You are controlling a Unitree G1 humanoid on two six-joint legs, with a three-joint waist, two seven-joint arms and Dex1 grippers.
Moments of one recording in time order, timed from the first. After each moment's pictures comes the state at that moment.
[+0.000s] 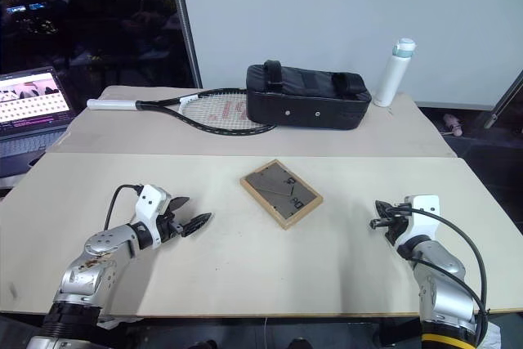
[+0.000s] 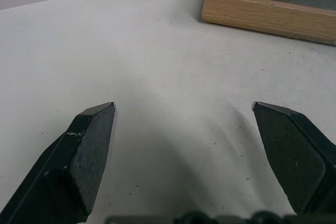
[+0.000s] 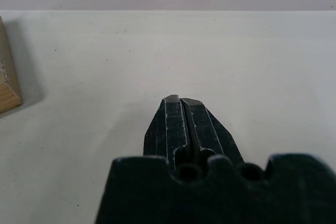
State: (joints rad) left arm -0.27 0.49 0.06 0.07 -0.30 0.34 -0.69; right arm -0.21 -0.40 -0.40 0.09 0.26 0.32 0.49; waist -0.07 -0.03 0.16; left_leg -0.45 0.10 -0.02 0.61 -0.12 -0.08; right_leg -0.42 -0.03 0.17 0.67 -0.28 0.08
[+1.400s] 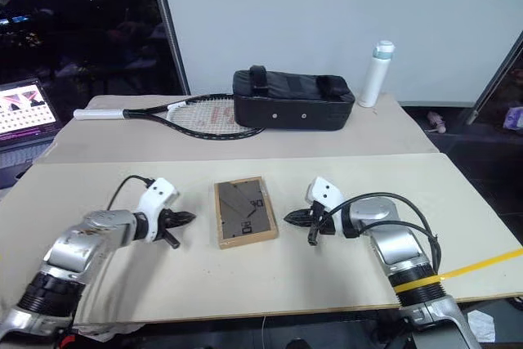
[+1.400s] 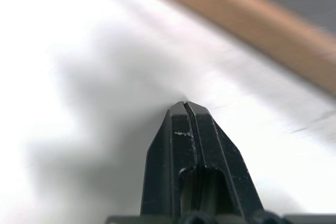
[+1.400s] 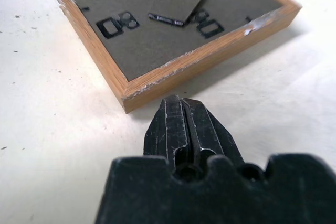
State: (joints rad) left arm -0.43 0.71 -0.05 0.04 -0.31 0.81 -0.67; right arm -0.52 -0.58 0.16 0.09 0.12 0.28 1.11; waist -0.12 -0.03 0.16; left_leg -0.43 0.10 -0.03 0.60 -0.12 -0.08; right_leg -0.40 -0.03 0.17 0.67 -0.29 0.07
